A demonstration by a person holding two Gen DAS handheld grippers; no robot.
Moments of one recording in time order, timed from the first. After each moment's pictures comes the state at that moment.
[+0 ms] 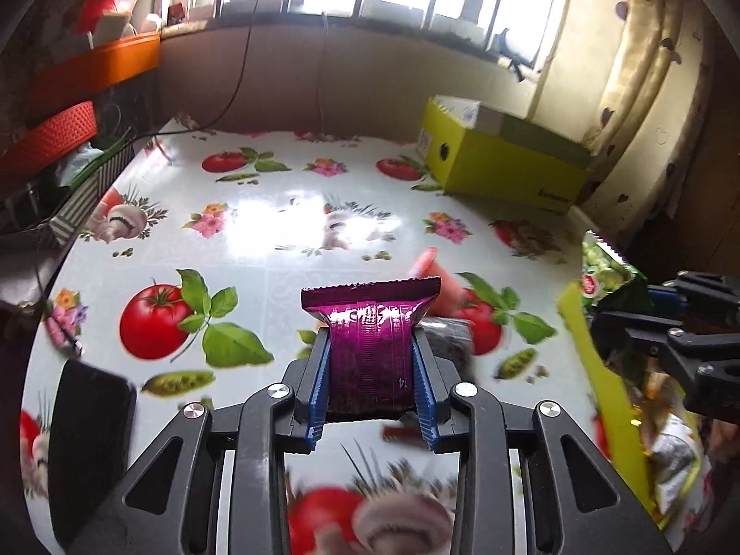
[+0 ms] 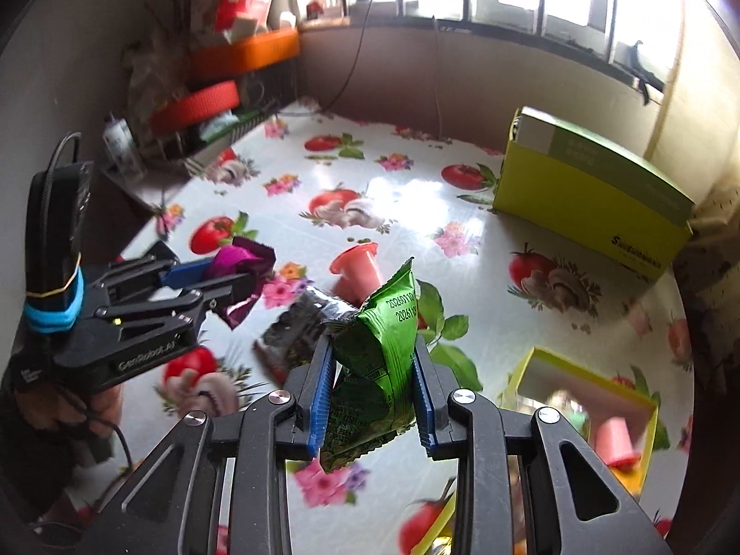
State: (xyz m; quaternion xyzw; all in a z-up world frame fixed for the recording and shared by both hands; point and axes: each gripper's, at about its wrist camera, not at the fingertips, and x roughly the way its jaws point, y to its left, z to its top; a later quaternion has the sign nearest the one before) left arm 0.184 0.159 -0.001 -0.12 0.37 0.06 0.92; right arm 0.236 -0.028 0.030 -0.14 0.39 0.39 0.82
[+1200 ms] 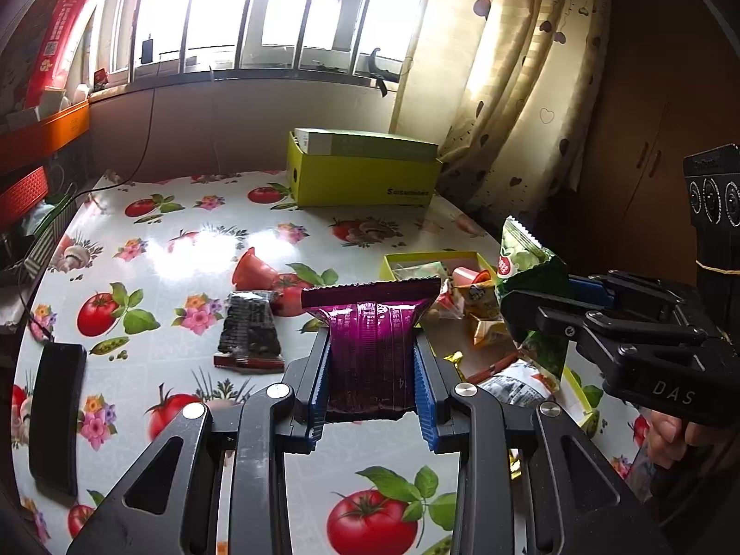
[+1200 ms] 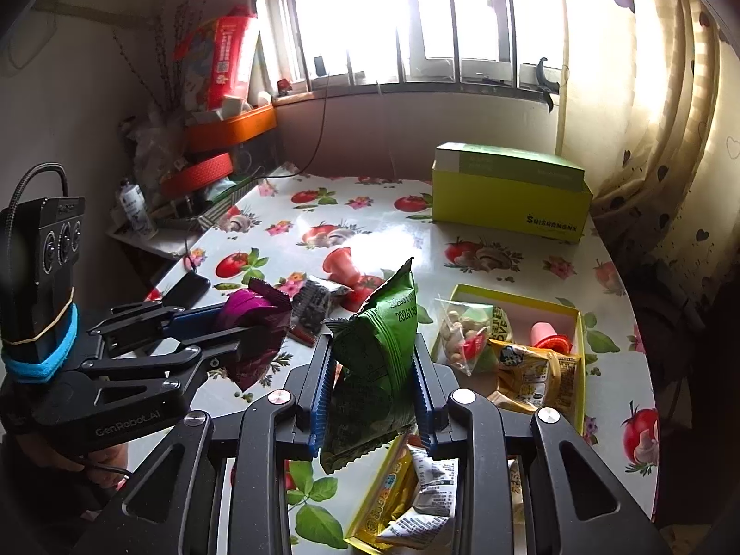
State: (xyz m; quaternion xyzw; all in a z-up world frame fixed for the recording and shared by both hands) left arm 0.108 0.036 0.061 -0.08 0.34 -0.05 0.94; right arm 0.157 -0.140 0.066 -0.07 0.33 0.36 0.87
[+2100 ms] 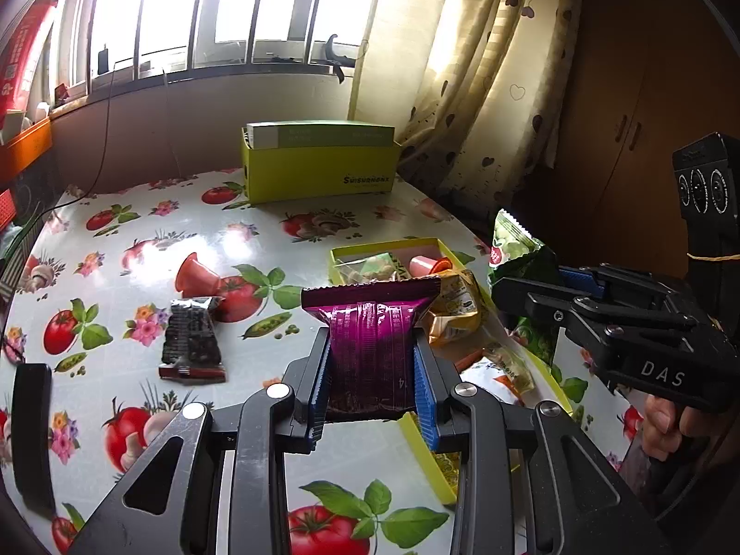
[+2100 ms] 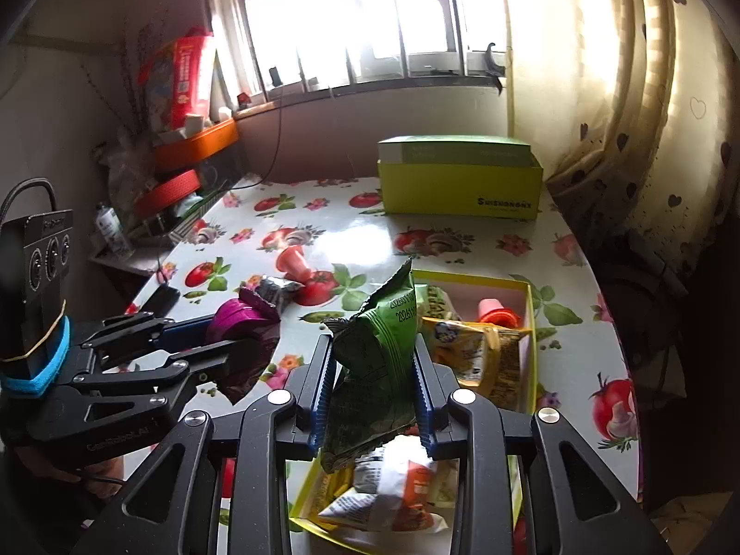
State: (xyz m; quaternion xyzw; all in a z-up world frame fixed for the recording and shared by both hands) left arm 0.128 -0.011 0.056 -0.06 0.35 -0.09 0.93; right arm 0.170 -0.192 0.056 -0.03 0.34 0.32 0.89
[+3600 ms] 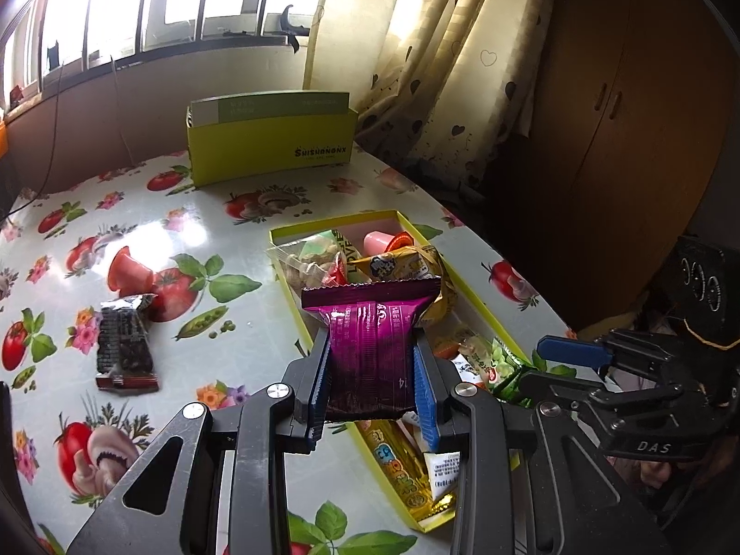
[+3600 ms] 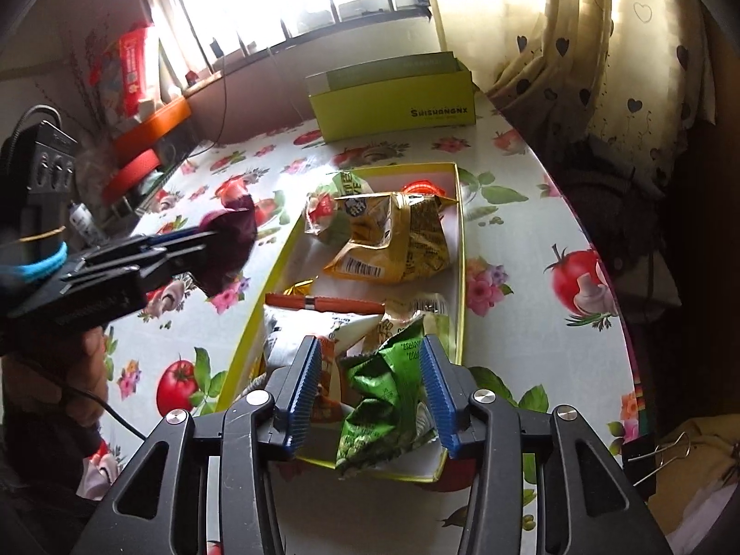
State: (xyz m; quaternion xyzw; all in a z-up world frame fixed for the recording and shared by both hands) left arm 0.162 -0.050 0.032 -0.05 0.39 -0.14 0.91; right arm 0.159 -0.260 -0.005 0.01 0.42 0.27 0.87
